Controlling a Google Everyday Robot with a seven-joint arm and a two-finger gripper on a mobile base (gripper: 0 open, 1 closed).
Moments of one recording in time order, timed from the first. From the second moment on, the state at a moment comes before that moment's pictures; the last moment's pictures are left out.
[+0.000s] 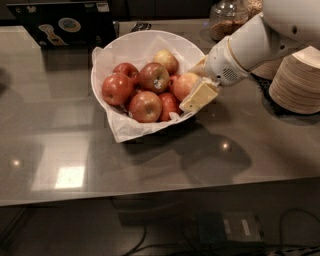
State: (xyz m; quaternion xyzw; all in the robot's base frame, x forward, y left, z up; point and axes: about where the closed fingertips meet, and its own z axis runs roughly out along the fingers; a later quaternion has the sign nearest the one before) arm 0.574 -0.089 0.900 -0.60 0.73 0.14 0.31
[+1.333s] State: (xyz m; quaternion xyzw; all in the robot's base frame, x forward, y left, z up) arm 0.569 -0.089 0.891 -0.59 0.73 0.15 0.31
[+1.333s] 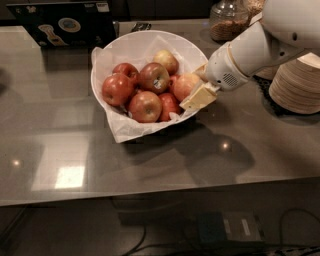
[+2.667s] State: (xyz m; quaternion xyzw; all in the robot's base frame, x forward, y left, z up) arm 0.578 -0.057 1.015 -0.69 0.58 0.17 0.40
